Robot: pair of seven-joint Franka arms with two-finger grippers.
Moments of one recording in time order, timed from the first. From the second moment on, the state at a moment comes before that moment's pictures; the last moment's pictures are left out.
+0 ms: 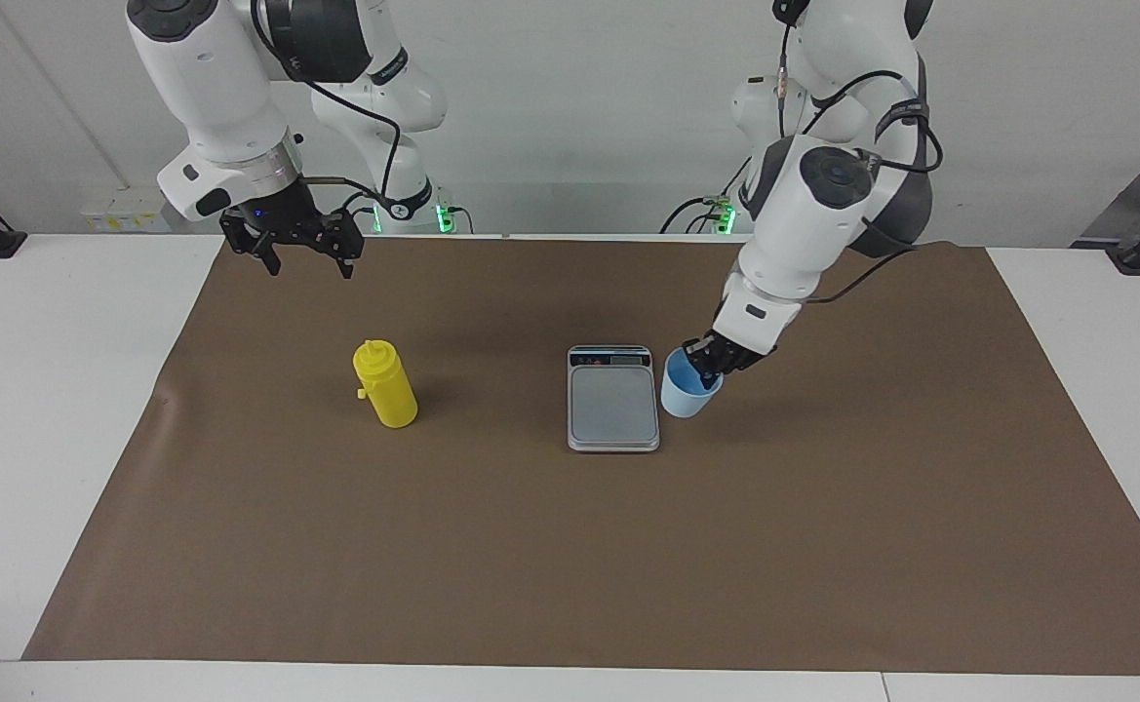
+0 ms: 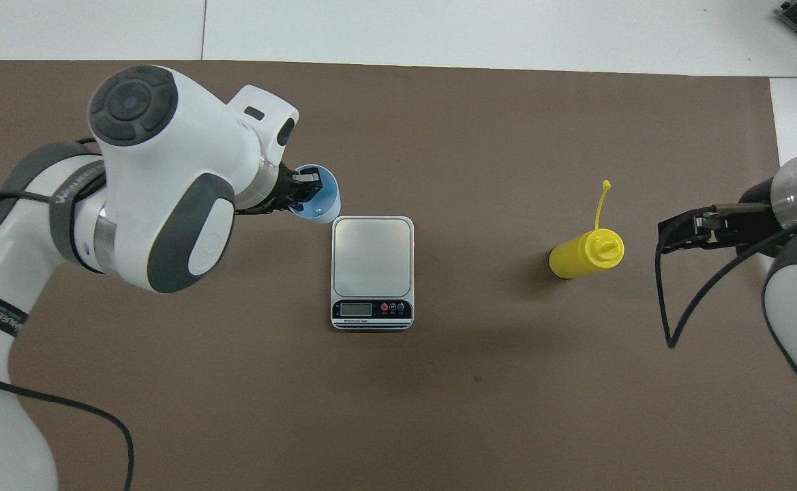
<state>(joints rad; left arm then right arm) -0.34 0.28 -0.14 -1.60 -0.10 1.98 -0.64 0.00 -0.02 0.07 -1.65 -0.02 1.56 0.11</state>
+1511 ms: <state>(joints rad) -0.48 0.37 -0.14 -1.74 -0.04 2.17 -0.76 0.00 -0.02 0.07 -1.65 -0.02 1.56 0.11</state>
